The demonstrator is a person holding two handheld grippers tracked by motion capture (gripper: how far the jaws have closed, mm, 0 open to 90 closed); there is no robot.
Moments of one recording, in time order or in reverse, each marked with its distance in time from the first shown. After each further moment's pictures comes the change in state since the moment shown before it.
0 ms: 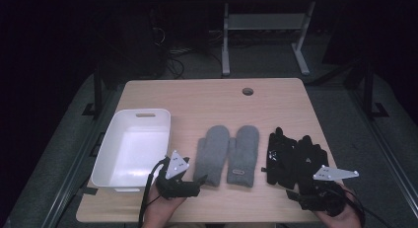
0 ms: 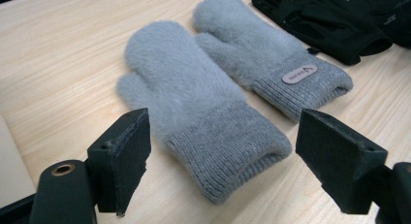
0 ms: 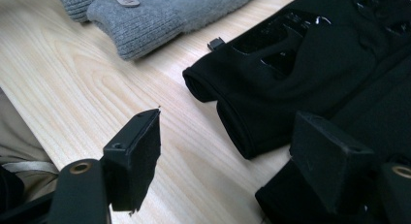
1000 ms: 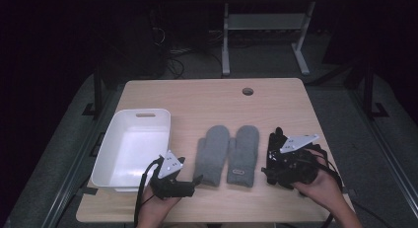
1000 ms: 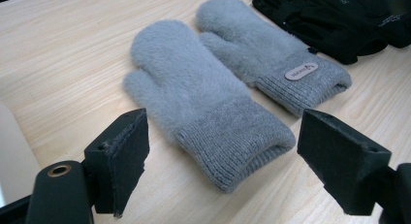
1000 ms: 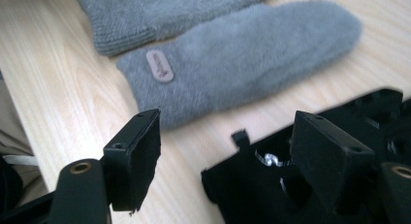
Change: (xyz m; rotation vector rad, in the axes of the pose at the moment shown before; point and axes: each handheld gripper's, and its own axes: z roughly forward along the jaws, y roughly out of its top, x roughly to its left) left arm 0.008 -0.005 -0.007 -0.007 -0.018 -0.021; right arm 0.023 0.102 0.031 0.132 0.058 -0.246
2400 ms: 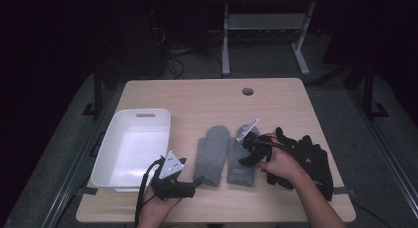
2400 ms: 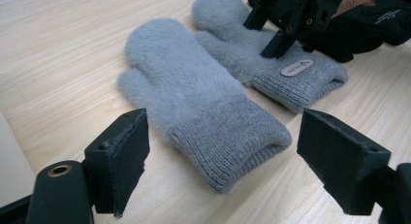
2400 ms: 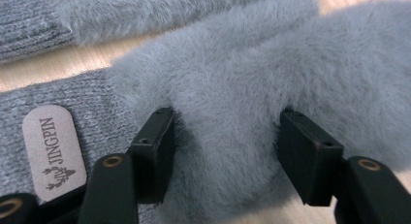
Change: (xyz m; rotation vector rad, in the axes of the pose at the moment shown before) left arm -0.002 -0.001 0.003 0.001 -0.011 0.004; right arm -0.018 0.061 0.115 0.292 0.013 -0.140
